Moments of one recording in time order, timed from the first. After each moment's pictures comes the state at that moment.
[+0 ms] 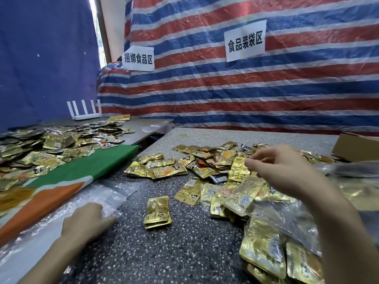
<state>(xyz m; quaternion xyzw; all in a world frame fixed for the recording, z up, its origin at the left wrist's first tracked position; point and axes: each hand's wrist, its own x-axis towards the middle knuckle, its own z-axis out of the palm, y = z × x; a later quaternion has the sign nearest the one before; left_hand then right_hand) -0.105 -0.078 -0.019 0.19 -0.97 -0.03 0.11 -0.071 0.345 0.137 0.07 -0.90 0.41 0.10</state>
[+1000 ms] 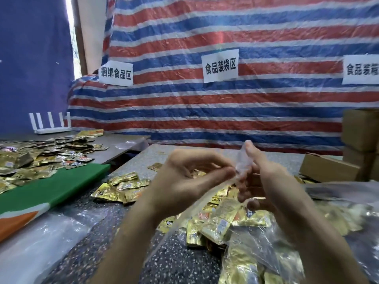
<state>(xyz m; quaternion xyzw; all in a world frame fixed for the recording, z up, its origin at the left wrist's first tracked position) -0.088 0.163 0.154 -0.50 -0.68 -0.49 0.22 -0.049 0.339 0.159 0.01 -0.75 0.66 0.08</state>
